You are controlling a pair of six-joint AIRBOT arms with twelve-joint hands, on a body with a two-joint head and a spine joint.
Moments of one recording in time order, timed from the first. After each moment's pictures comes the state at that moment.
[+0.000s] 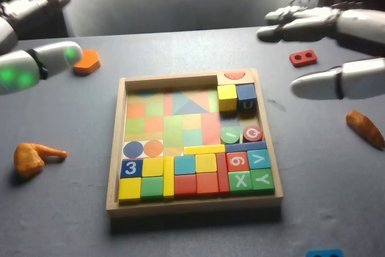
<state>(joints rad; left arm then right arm) 0.99 -0.89 1.20 -0.32 -0.96 0.64 -0.55 -1.05 1.36 -0.45 0.71 -0.01</state>
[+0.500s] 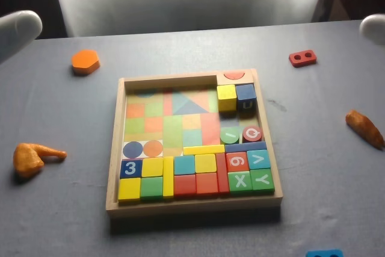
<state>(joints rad) 1.12 -0.75 1.03 -0.30 -1.43 0.60 -0.75 -0.89 1.22 -0.01 1.17 -0.21</state>
